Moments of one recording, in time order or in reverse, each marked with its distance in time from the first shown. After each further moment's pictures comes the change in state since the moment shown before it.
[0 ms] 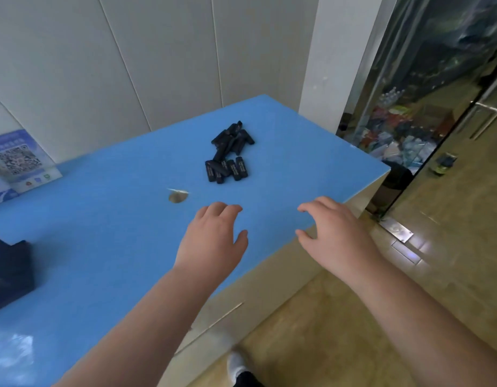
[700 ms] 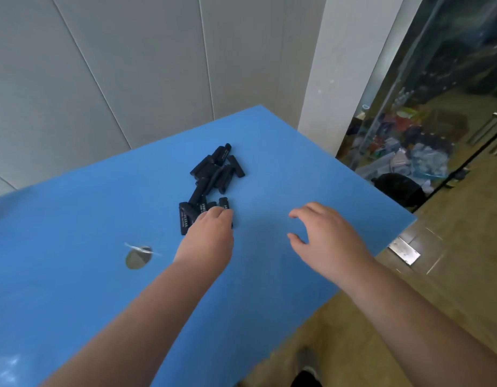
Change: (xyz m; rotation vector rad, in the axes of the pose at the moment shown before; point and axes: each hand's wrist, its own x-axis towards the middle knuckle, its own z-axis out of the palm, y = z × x) left_hand 0.193 -0.019 0.066 0.016 -0.176 -0.074; right_hand 0.178 0.058 0.028 -0.044 -0.092 -0.047
